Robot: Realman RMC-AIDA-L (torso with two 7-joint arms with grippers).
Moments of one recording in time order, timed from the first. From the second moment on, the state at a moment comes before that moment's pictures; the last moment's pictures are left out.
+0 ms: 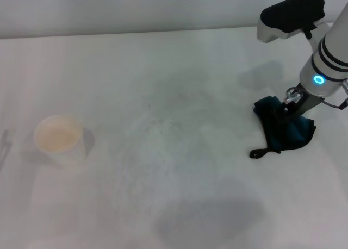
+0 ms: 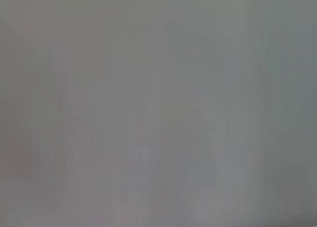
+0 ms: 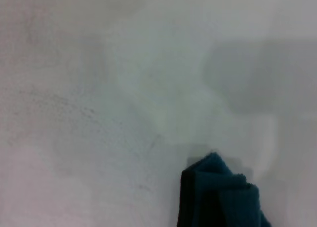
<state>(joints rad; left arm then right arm) -0.24 -2.08 2.83 0.06 -1.29 1.37 -0.10 0.72 2.01 -1.46 -0.96 0.32 1.40 -0.14</state>
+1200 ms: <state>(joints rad) -0.25 -2.08 2.83 0.06 -1.32 1.37 -0.06 0.54 2.01 -1.01 -1.11 0.64 1.28 -0.56</state>
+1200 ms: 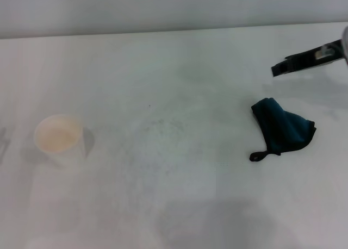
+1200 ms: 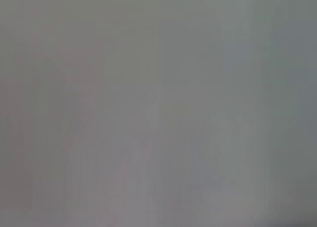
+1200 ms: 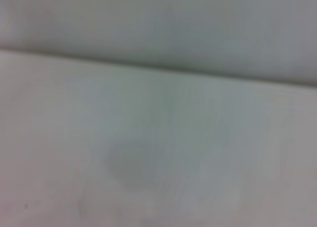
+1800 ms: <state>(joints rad) -0.26 -2.08 2.83 0.06 -1.32 1.32 -0.06 0.42 2.01 -0.63 -0.77 1.37 1.15 -1.45</state>
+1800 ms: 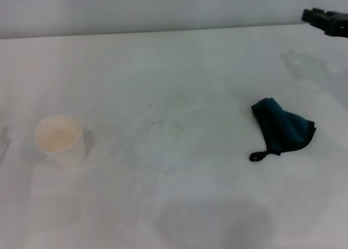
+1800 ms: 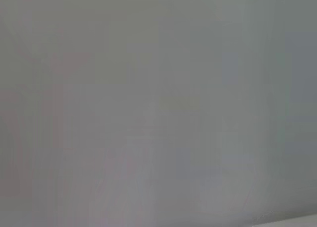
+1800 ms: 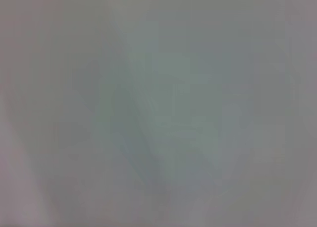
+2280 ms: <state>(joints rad) -0.27 -2.08 2.83 0.06 -1.35 1.29 -0.06 0.37 2.01 -0.62 -0.40 1.90 1.14 -2.26</state>
